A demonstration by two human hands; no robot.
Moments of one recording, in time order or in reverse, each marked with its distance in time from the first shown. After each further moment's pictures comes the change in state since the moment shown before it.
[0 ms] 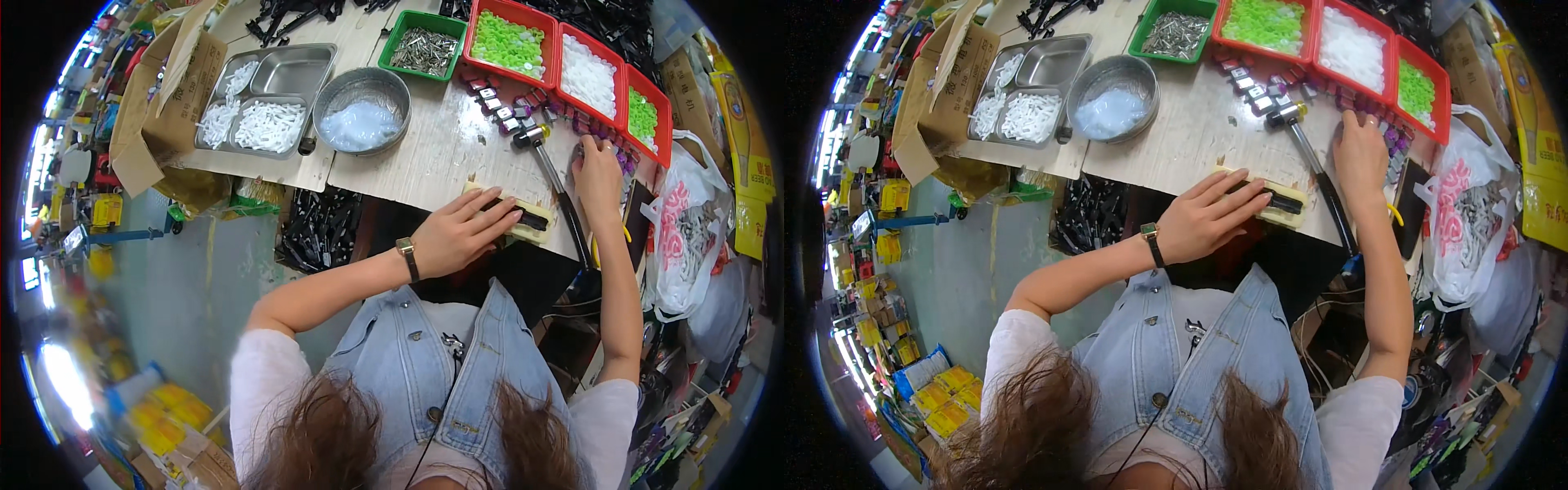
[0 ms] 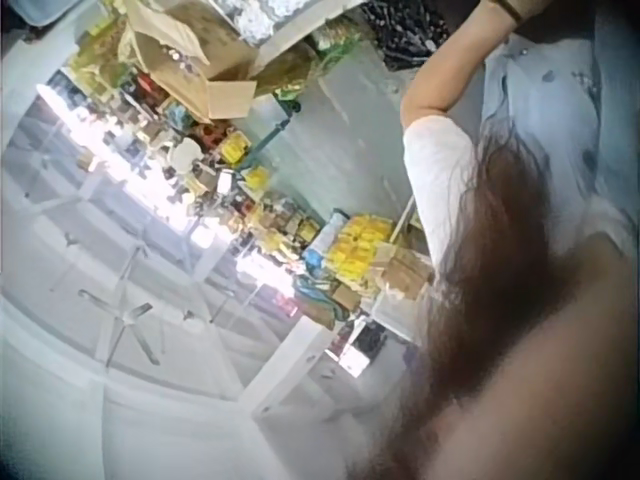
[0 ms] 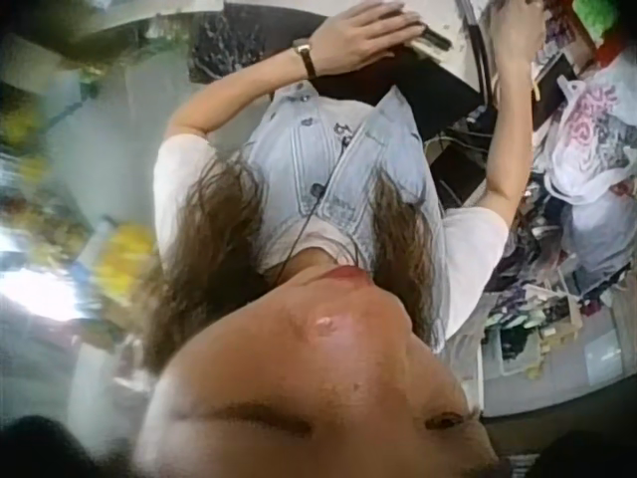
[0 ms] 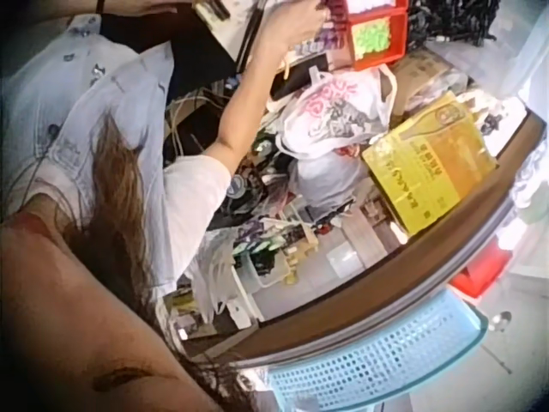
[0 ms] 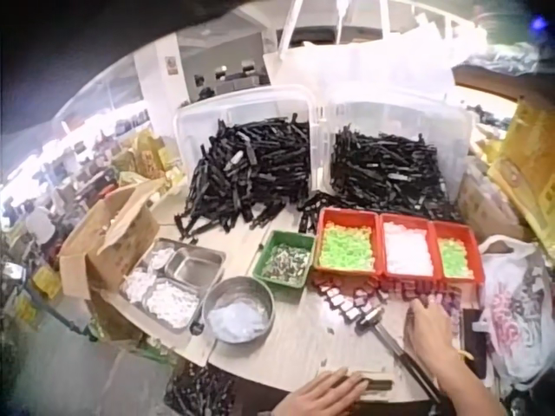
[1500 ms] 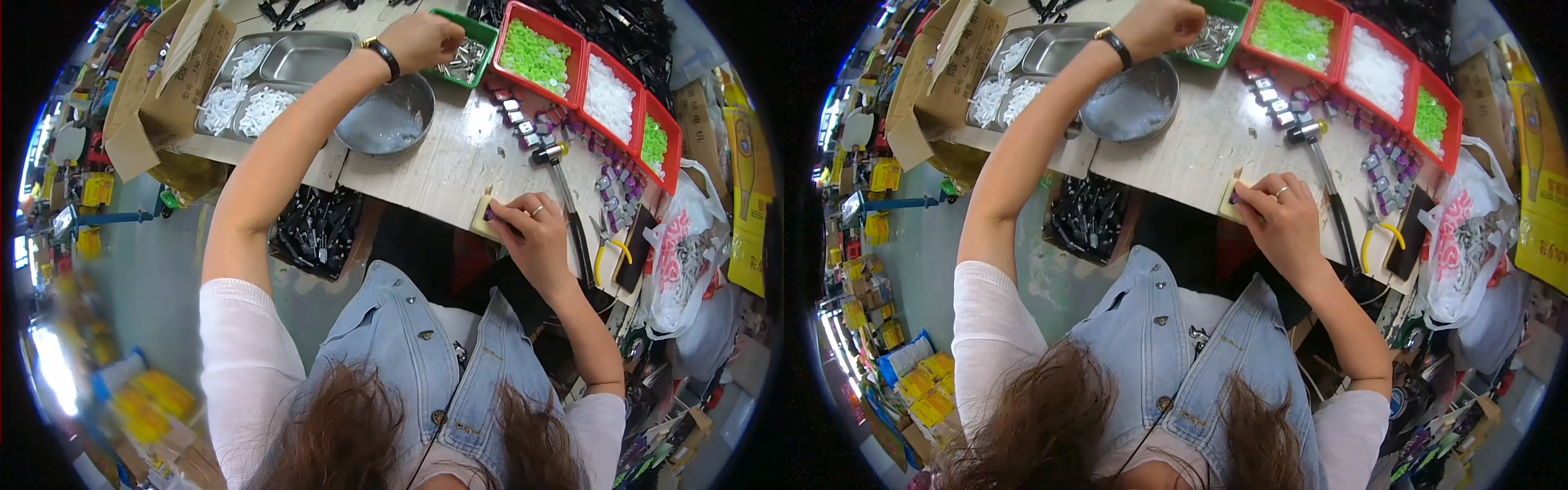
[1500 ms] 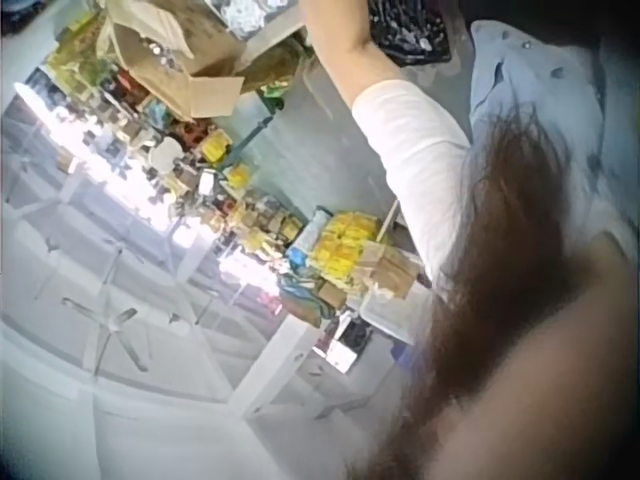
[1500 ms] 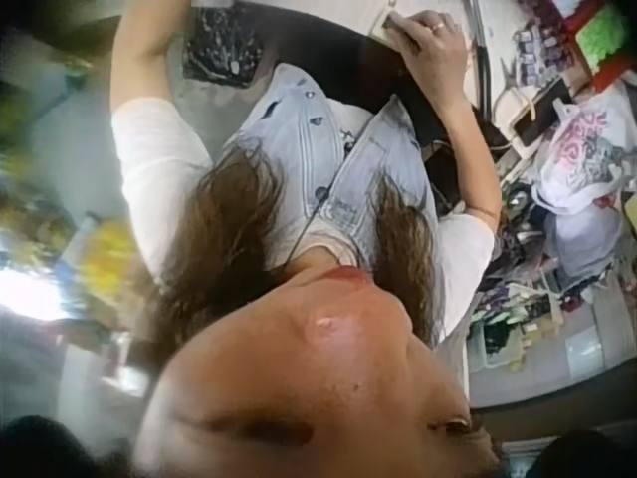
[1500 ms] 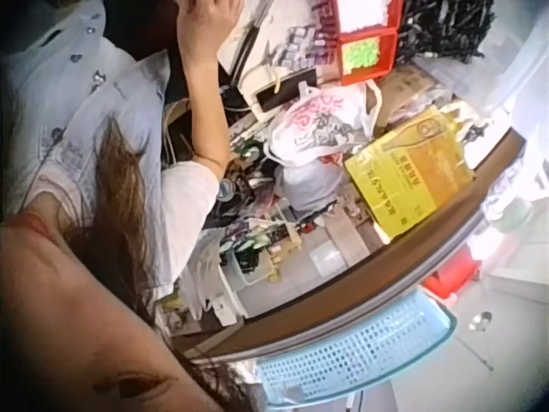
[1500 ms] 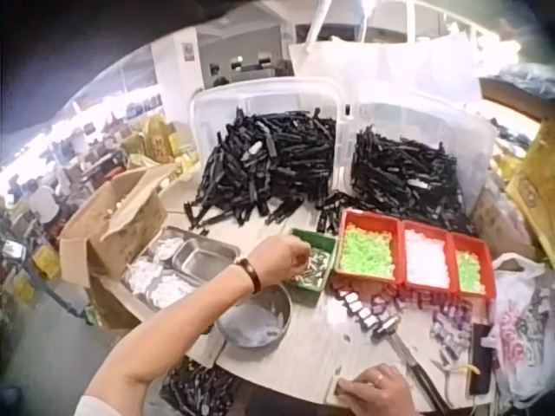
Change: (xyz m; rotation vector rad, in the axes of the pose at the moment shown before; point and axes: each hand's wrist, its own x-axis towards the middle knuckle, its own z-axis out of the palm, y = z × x) left_hand 0.110 -0.234 -0.100 0.138 0.015 -0.129; right_hand -0.056 -0.107 -0.032 0.607 -0.087 -0.445
